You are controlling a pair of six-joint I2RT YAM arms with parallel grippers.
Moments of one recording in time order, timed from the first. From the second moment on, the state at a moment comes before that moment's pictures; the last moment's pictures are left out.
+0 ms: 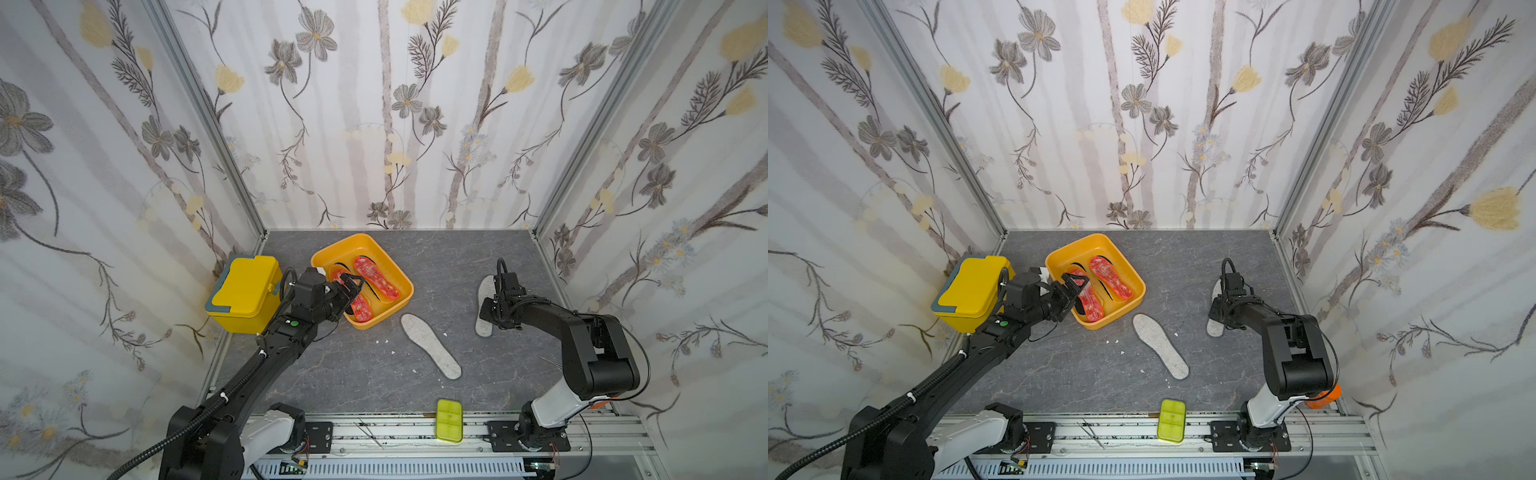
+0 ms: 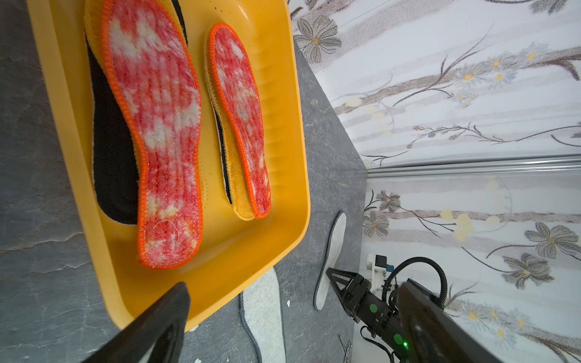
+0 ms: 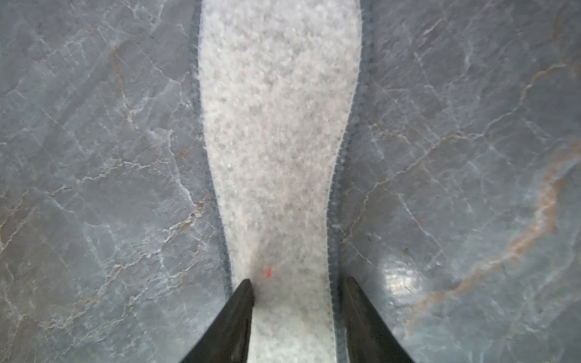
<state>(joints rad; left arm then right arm) -0.33 1.11 0.72 -0.10 0.26 -1.12 0.12 1.64 0.82 -0.30 0.03 0.49</state>
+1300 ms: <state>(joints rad) -0.33 1.11 0.72 -0.11 0.24 -1.13 0.09 1.34 0.65 -0.09 -0.13 0.38</state>
